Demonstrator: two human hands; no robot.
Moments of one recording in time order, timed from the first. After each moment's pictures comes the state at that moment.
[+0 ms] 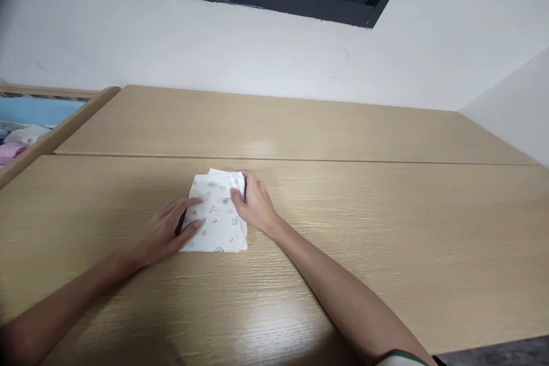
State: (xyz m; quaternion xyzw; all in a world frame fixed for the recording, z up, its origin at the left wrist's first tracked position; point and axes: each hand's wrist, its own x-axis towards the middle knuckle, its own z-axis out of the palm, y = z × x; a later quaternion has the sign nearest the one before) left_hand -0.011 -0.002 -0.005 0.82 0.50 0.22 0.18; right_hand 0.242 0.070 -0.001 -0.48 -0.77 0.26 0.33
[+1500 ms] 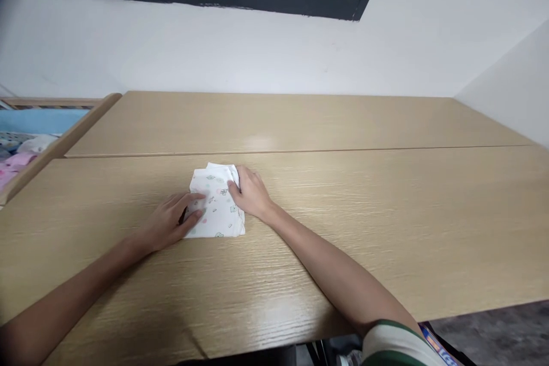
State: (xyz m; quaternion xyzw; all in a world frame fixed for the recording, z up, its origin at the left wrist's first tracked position) left_hand -0.011 0.000 -0.003 0.84 0.47 0.21 0.15; right_hand 0.239 0.072 -0.001 -0.47 -0.81 0.20 0.30
